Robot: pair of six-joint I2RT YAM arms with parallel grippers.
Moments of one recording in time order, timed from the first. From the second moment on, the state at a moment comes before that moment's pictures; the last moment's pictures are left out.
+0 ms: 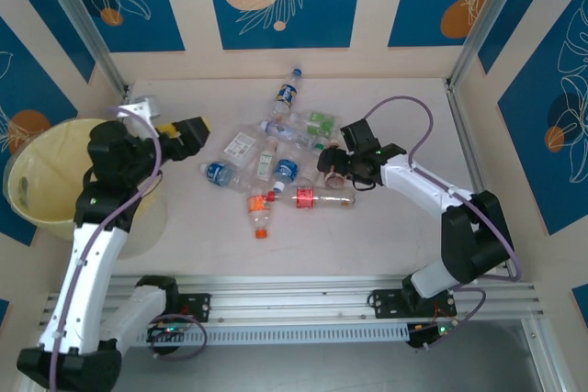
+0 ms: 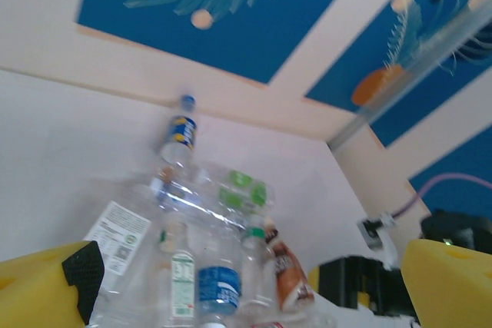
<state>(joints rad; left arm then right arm) -0.13 0.89 1.06 -0.40 0.40 -0.49 0.46 1.51 1.03 -0.53 0.00 0.65</state>
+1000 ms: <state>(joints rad) -0.31 1.10 1.13 -0.38 0.29 -0.41 0.47 1.85 1.19 -0.60 0.09 0.56</state>
